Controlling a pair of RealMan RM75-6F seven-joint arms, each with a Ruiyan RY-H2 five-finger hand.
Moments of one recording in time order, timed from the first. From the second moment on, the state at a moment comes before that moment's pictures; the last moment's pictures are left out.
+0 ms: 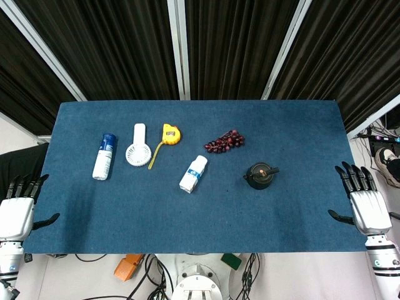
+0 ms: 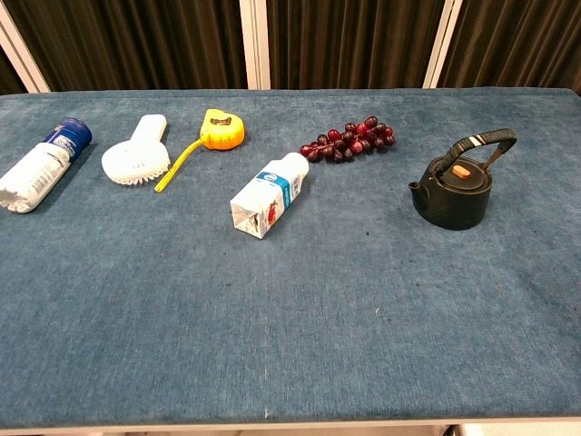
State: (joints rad) left arm -0.06 -1.21 -0.04 -1.52 1.47 1.52 0.08; right arm 0.13 -1.10 0.07 -1.63 -1.53 1.44 -0.07
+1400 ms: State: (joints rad) left arm -0.07 -1.19 -0.05 -1.55 1.42 1.46 0.11; right arm 0.64 -1.20 0.14 -1.62 -1.34 0.82 -0.26
